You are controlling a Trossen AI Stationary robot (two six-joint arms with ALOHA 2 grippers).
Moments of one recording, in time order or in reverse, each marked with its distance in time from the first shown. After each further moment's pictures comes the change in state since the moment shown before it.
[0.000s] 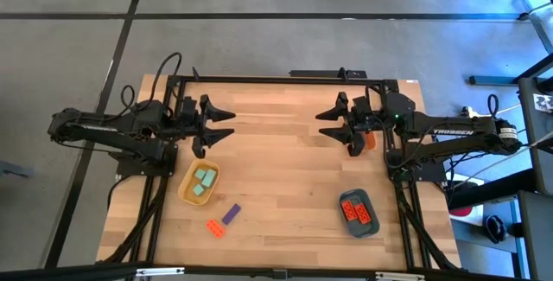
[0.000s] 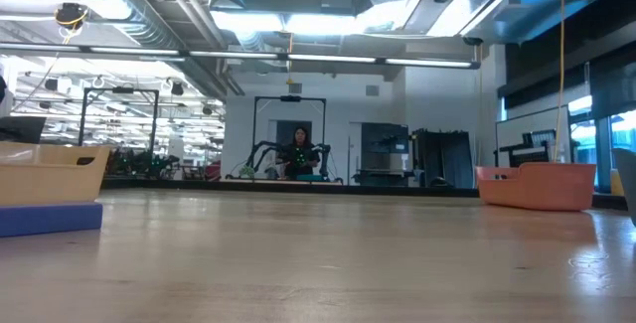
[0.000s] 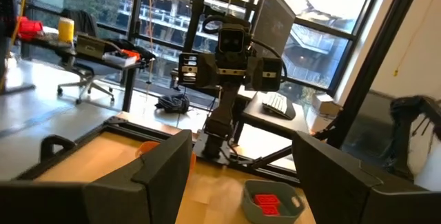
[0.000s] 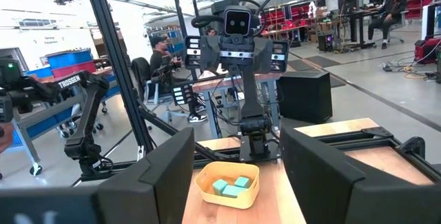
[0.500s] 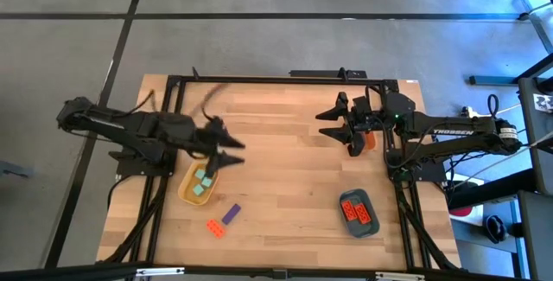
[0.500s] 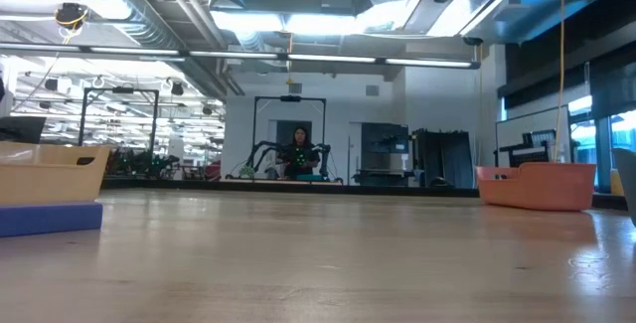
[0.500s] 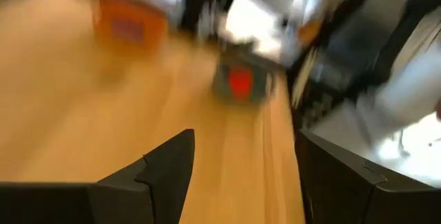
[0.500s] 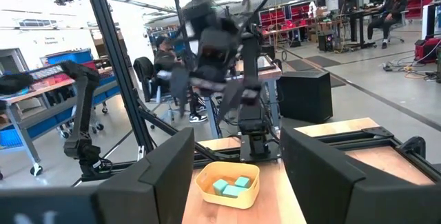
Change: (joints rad) left arm -0.172 0.250 0.260 -0.487 0.031 -0.262; right arm 0.000 0.000 0.000 0.000 0.000 0.002
